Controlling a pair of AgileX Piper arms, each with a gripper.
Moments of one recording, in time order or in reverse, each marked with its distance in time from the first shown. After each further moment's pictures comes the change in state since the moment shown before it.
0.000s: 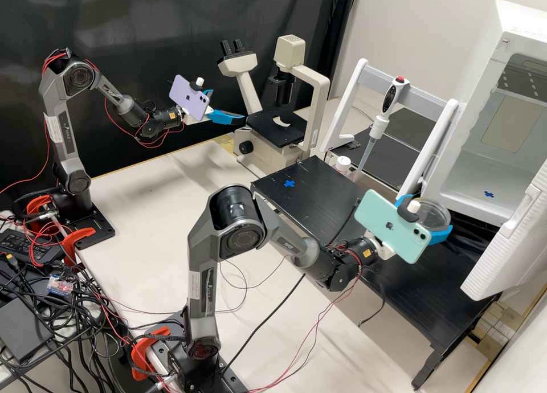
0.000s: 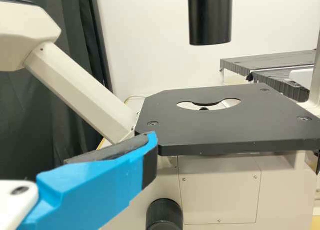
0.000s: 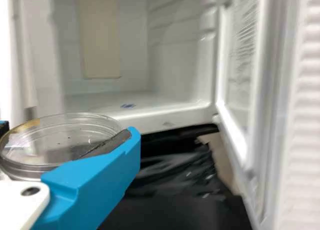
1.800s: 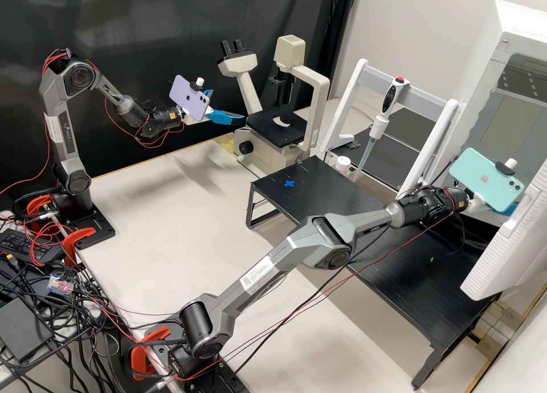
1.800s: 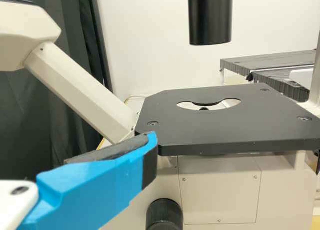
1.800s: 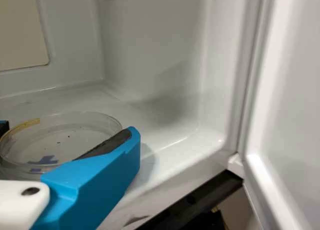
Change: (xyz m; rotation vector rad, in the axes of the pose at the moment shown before) left arm 0.000 0.000 0.000 0.000 0.000 0.000; right arm 0.242 -0.010 -0.018 -0.005 -0.201 -0.081
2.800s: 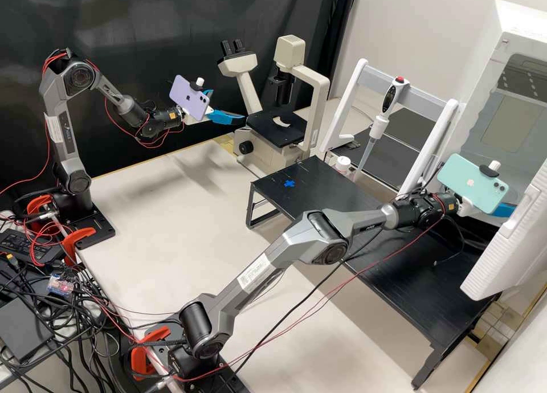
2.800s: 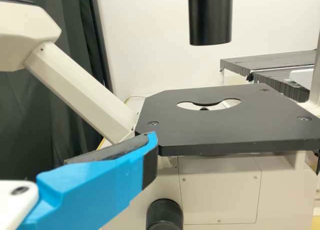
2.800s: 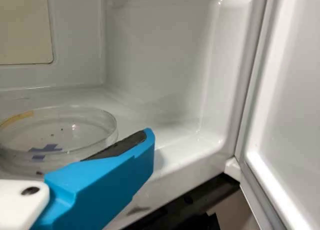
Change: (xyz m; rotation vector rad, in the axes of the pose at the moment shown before) left arm 0.000 0.000 0.000 0.000 0.000 0.000; right arm -0.013 -0.021 0.014 -0.054 -0.001 0.018
